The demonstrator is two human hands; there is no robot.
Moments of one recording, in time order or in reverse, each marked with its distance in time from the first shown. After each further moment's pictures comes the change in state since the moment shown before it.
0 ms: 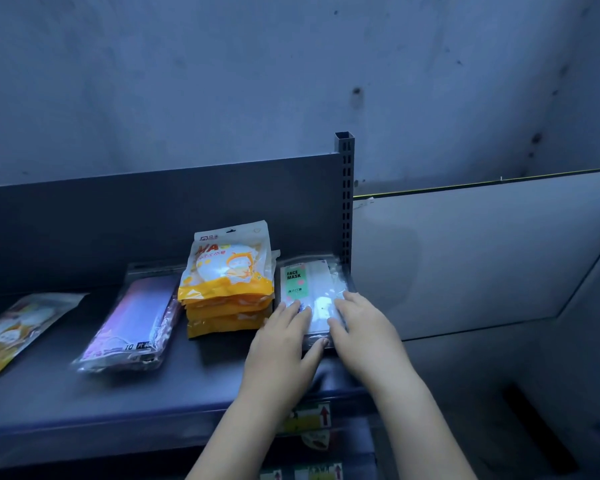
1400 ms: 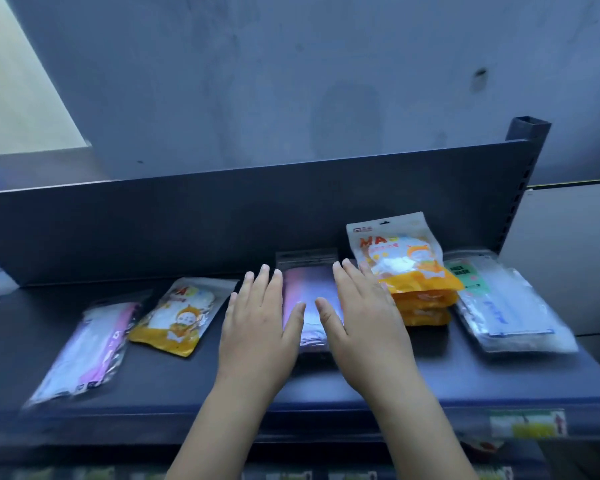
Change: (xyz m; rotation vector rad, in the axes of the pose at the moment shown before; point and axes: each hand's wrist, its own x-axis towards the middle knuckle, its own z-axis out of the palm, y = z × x) left_hand -0.058 -0.236 -0.203 0.118 0.110 -0.234; right_hand -0.013 -0.270 0.143 -0.052 0.151 -0.235
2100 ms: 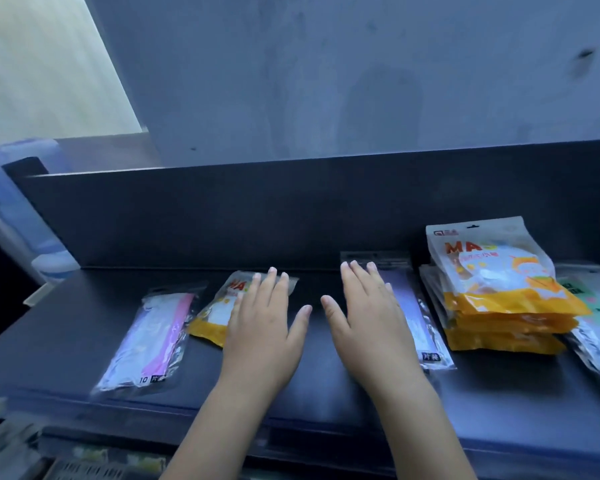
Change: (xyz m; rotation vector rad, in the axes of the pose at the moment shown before) left_hand 0.024 -0.106 -0.016 0.064 -0.001 -0.066; right_hand 0.044 -0.075 0.076 0.065 -0.118 -0.005
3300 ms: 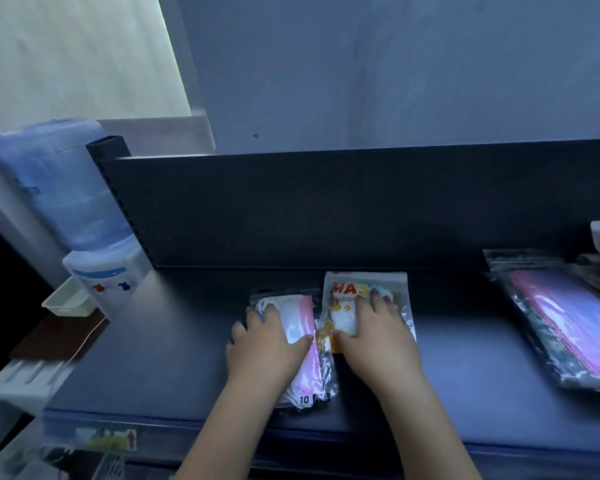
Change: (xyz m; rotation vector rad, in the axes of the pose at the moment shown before) left_hand 0.042 -0.274 -0.044 0.041 -0.366 -0.325; right_hand 0.046 -0.195 0.187 -0.186 -0.178 0.239
